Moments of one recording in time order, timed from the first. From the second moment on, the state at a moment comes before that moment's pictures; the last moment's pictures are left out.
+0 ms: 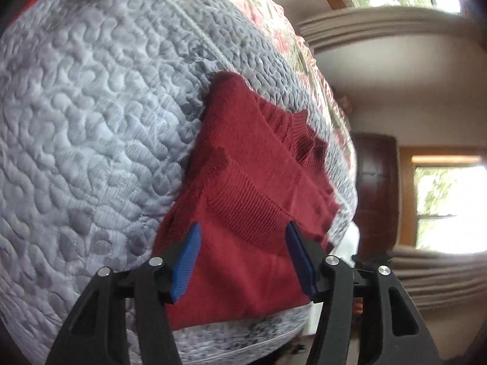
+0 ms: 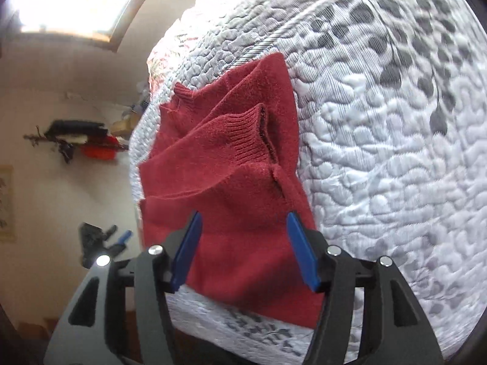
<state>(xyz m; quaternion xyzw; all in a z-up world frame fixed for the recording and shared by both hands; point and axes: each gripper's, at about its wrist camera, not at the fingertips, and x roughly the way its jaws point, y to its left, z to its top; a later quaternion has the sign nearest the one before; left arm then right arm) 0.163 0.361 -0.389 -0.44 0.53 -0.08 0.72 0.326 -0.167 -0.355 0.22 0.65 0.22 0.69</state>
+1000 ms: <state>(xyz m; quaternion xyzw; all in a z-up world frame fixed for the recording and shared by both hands) 0.208 0.293 -0.425 -0.16 0.62 -0.06 0.76 0.317 -0.117 -0.397 0.01 0.64 0.20 0.74</state>
